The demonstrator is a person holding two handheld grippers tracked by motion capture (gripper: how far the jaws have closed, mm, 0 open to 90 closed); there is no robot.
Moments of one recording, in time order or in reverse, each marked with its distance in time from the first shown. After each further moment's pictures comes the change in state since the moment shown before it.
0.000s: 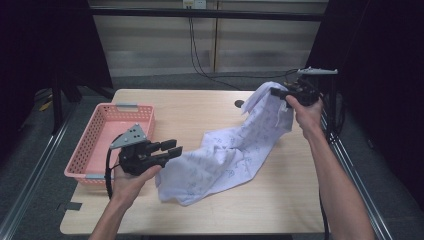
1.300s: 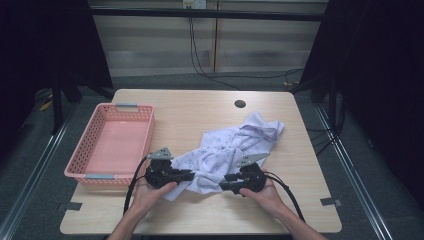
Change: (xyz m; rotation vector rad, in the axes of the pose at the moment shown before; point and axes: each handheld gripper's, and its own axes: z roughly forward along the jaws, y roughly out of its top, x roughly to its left) left arm 0.020 -0.071 0.063 0.235 -0.159 -0.135; right arm 0.171 -0.192 0.017 0.330 0.504 -0.160
